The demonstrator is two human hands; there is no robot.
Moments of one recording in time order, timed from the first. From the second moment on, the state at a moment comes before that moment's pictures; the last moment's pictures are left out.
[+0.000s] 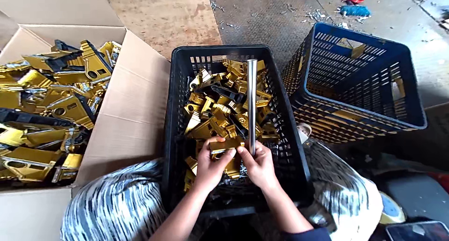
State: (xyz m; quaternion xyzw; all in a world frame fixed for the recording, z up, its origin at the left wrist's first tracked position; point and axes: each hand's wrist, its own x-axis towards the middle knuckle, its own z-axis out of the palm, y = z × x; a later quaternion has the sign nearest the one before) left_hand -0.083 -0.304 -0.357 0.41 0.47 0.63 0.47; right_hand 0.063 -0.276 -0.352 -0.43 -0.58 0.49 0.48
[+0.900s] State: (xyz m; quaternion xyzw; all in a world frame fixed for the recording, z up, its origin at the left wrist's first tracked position) left_hand -0.278 -0.248 -0.228 0.11 0.40 0.85 0.31; right_hand 0.104 -0.233 -0.348 -0.62 -0.71 0.33 -0.02
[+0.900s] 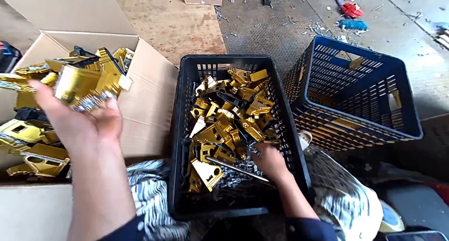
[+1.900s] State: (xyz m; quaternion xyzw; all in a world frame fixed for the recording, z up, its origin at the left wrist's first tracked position) left_hand -0.117 -0.289 -0.339 0.26 0.53 0.62 0.51; right_hand 0.093 -0.204 -0.376 -0.63 -0.74 0.24 -0.10
